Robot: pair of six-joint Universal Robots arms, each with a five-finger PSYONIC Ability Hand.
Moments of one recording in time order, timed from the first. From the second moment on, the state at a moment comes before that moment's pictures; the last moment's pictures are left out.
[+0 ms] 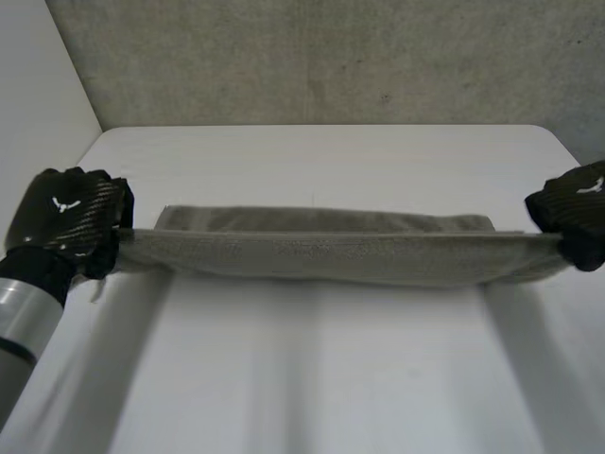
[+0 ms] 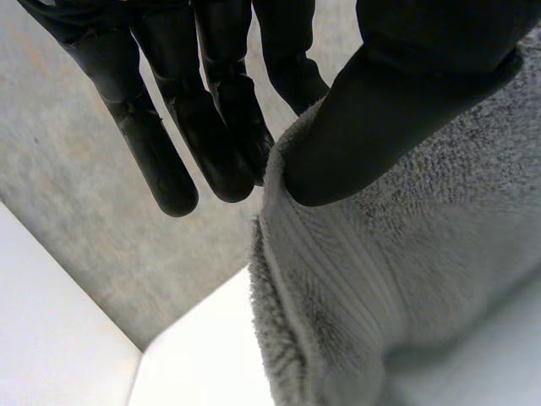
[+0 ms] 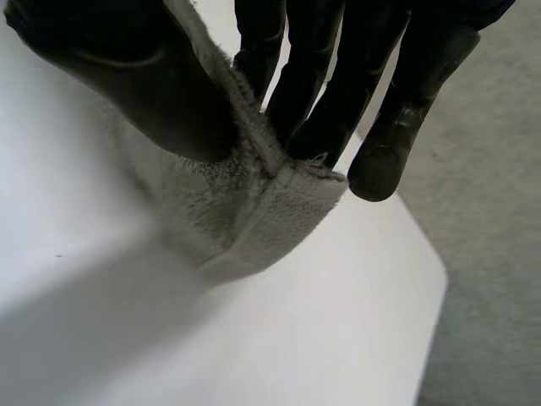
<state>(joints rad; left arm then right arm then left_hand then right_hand) 4.52 -1.33 -2.09 3.44 -1.41 3.48 1.56 -1.61 1.58 0.46 1.23 2.32 1.20 1.22 1.22 1.22 1.03 1.34 1.34 1.34 1.34 1.17</state>
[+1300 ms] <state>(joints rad) 4.44 -1.97 -1.61 3.44 -1.37 3.45 1.78 -1.20 1.61 -0.10 1.56 2.49 0.17 0.17 0.17 0.17 0.03 0.23 0.24 0.25 0.26 0.06</state>
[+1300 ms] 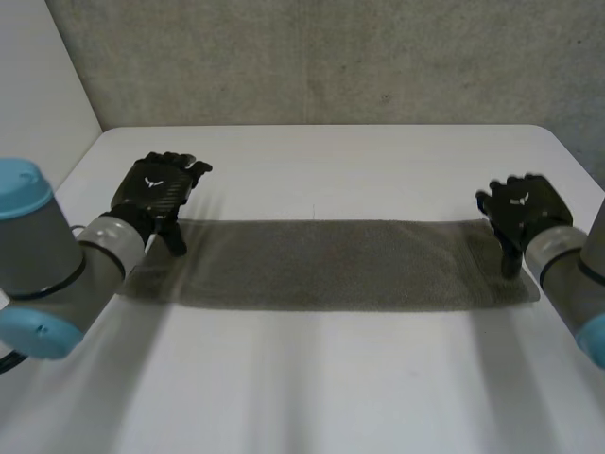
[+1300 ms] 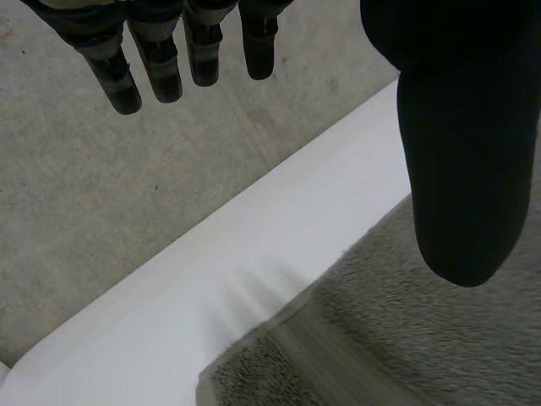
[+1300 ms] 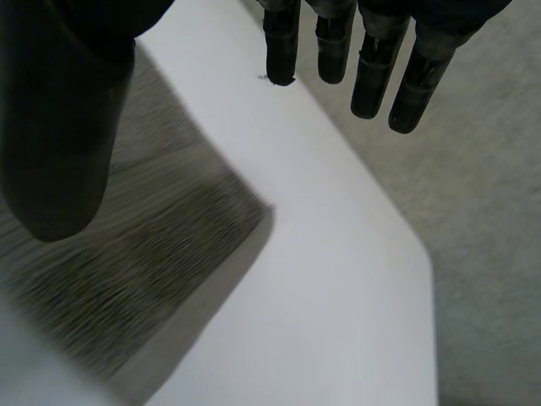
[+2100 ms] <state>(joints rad) 4.45 -1.85 -1.93 3.81 -1.37 3.22 1.52 -1.14 1.62 -0.26 1.61 2.25 0.17 0.17 0.17 0.17 0.03 1.32 1.32 1.33 1.34 1.16</state>
